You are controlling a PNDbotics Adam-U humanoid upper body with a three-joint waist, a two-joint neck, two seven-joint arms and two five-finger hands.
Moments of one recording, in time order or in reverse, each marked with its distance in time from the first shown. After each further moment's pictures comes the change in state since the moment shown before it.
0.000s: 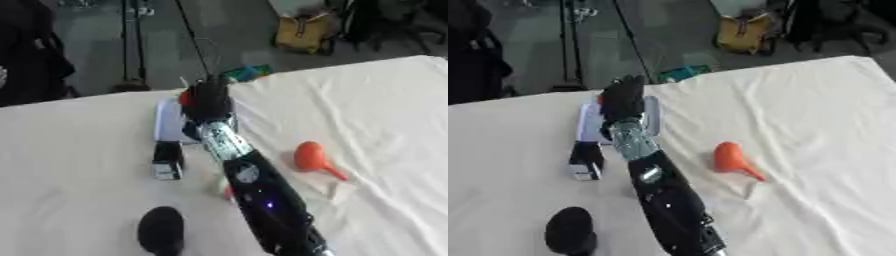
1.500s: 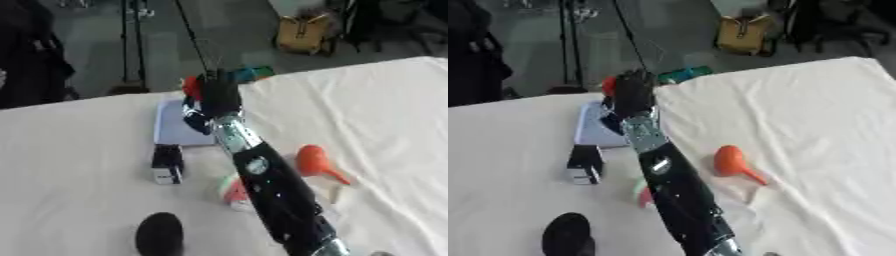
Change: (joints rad) left arm -0.006 -0.008 -0.006 0.000 0.002 -0.004 -0.004; right arm -0.049 -0.063 0.004 0.052 -0.015 -0.046 0.060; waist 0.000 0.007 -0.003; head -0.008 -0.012
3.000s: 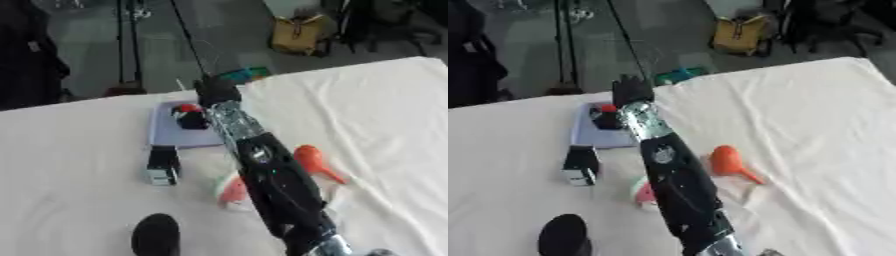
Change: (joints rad) left arm 0.006 0.000 0.000 0.000 0.000 -0.001 0.000; right arm -0.041 -0.004 0.005 -0.102 -0.203 -0.092 0.209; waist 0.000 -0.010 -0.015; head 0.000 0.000
